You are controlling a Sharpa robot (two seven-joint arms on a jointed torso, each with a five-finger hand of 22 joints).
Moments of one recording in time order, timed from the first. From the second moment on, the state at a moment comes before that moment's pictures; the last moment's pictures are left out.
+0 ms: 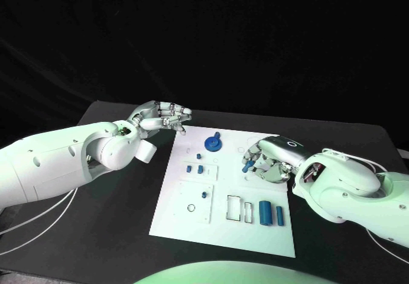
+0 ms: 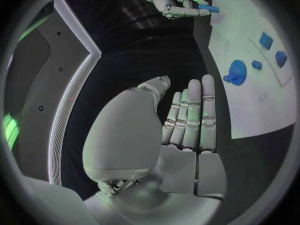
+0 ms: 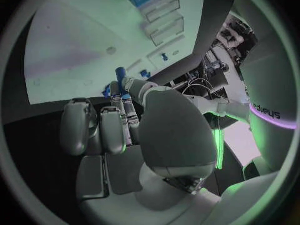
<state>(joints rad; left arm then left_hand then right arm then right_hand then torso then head) 1.19 -0.93 -0.03 1.49 -0.16 -0.11 0.27 1.49 -0.21 0.40 0.20 0.23 0.79 0.20 0.33 0.30 0.82 0.17 0.48 0.14 0.95 0.09 0.99 0.38 0.17 0.93 0.17 0.63 0.65 1.21 -0.95 -0.14 1.86 -1.59 -0.35 -0.25 1.43 -0.15 0.62 0.07 0.05 1.07 0.15 0.18 0.34 1.20 0.10 0.11 0.07 1.47 0.00 1.39 1.11 0.08 1.46 0.10 1.23 1.31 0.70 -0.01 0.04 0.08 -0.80</state>
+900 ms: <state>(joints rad) 1.19 -0.89 -0.03 1.46 -0.16 -0.11 0.27 1.48 -0.21 0.40 0.20 0.23 0.79 0.20 0.34 0.30 0.82 0.17 0.48 0.15 0.95 0.09 1.00 0.39 0.17 0.93 0.17 0.63 0.65 1.09 -0.68 -0.15 1.84 -1.56 -0.42 -0.15 1.41 -0.15 0.63 0.05 0.05 1.06 0.15 0.18 0.34 1.21 0.11 0.10 0.07 1.47 0.00 1.39 1.11 0.08 1.46 0.10 1.24 1.31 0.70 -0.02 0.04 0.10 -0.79</state>
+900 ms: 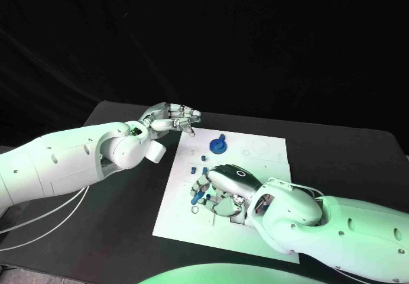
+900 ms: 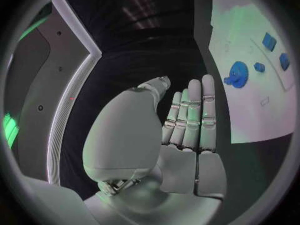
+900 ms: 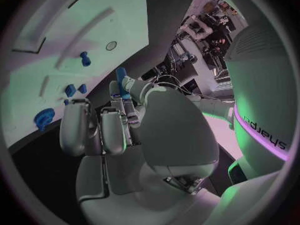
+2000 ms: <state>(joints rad) 1.19 -0.88 -0.03 1.46 -0.16 -0.11 0.27 1.48 -0.21 0.40 0.20 0.23 0.79 0.20 0.34 0.30 0.82 0.17 0.48 0.15 0.95 0.09 0.99 0.39 0.17 0.93 0.17 0.63 0.65 1.04 -0.62 -0.17 1.76 -1.66 -0.37 -0.18 1.39 -0.16 0.64 0.04 0.06 1.06 0.15 0.18 0.35 1.22 0.10 0.10 0.07 1.47 0.00 1.39 1.11 0.08 1.46 0.10 1.24 1.31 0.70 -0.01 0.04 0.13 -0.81</state>
